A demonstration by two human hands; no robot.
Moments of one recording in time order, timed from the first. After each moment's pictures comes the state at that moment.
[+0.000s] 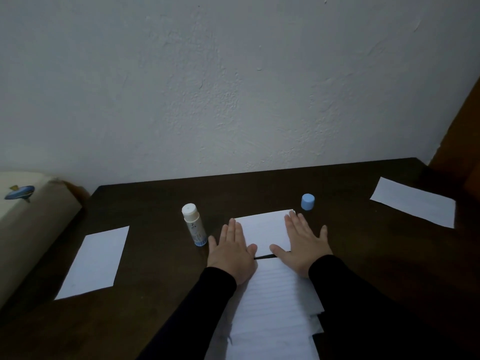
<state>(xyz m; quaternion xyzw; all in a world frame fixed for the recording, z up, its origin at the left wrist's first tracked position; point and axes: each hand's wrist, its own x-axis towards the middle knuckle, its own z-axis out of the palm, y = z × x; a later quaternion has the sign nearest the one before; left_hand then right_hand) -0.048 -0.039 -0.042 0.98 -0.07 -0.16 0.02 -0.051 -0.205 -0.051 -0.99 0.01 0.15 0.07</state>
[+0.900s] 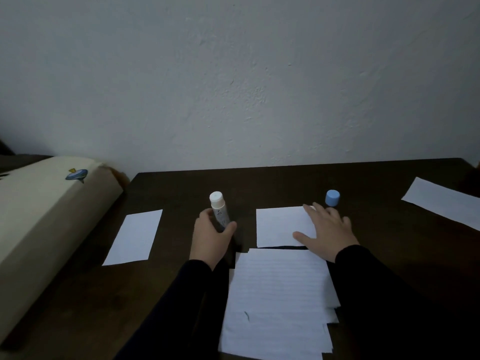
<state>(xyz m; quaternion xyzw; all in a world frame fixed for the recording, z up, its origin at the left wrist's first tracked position) -0.068 0.029 -0.022 0.87 0.17 0.05 0.46 -0.044 -0.214 -0.046 -0.99 0.00 0.07 0.11</state>
